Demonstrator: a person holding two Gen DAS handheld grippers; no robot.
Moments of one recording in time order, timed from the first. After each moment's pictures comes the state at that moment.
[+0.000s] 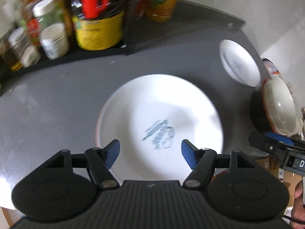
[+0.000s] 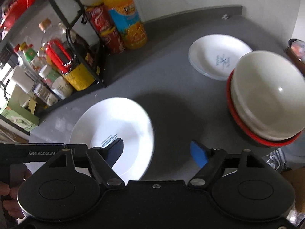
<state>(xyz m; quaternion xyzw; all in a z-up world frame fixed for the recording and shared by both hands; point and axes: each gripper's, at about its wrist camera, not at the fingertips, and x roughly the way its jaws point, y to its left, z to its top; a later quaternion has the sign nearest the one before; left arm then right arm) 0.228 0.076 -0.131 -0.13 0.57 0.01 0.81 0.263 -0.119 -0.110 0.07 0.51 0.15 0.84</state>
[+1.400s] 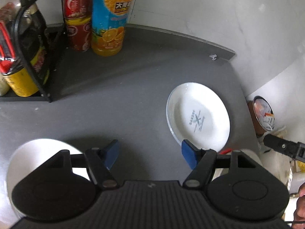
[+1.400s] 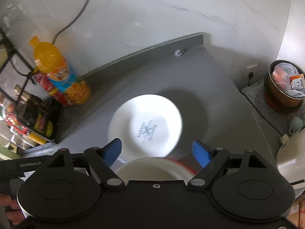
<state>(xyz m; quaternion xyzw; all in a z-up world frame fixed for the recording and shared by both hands) 0.382 -0.053 -0.116 -0.20 0.52 0.06 0.83 0.430 -0.297 -0.096 0.08 0.50 0.14 0.85</state>
